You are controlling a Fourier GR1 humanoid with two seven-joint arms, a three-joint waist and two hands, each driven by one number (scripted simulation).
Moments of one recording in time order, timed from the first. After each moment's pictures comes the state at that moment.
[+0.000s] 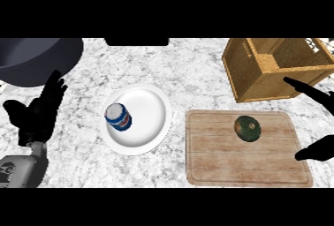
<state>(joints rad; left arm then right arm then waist) -0.18 0.36 -0.02 -1.44 0.15 0.20 0.11 -0.19 -0.60 -0.08 -1.63 0.21 0.55 0.17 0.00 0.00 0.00</state>
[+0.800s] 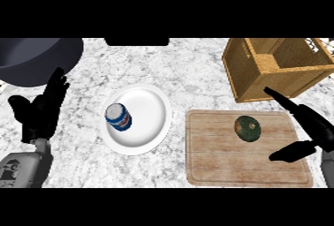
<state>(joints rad) -0.21 0.30 0.03 -1.46 0.07 0.16 0.16 -0.15 -0.43 -0.05 -1.48 0.46 0.40 -0.10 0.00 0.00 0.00</state>
